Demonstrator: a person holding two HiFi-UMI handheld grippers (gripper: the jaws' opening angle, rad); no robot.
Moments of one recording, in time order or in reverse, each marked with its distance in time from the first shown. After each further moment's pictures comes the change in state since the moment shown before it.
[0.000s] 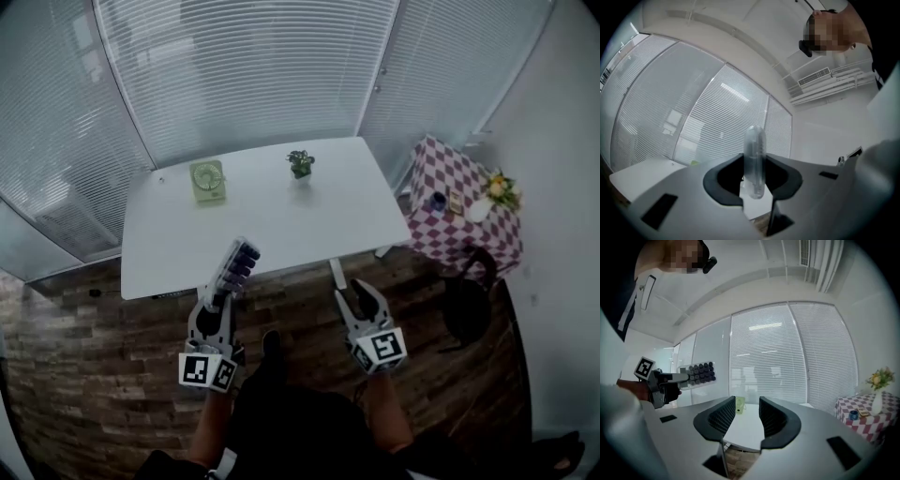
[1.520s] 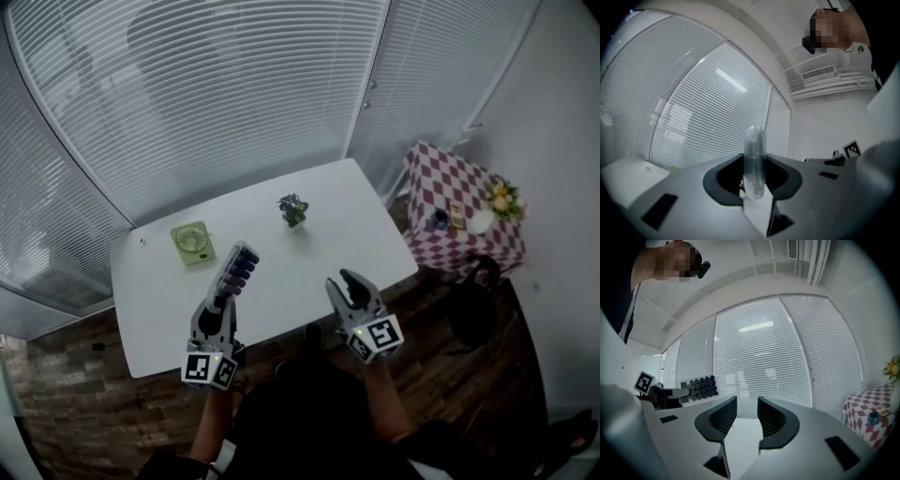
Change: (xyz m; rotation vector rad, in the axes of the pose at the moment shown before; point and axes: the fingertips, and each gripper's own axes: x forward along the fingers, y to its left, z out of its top) left arm 0.215 0.096 -0.002 -0.021 0.086 -0.119; right arm 0.202 -0.081 0.043 0.088 -0.059 -0.046
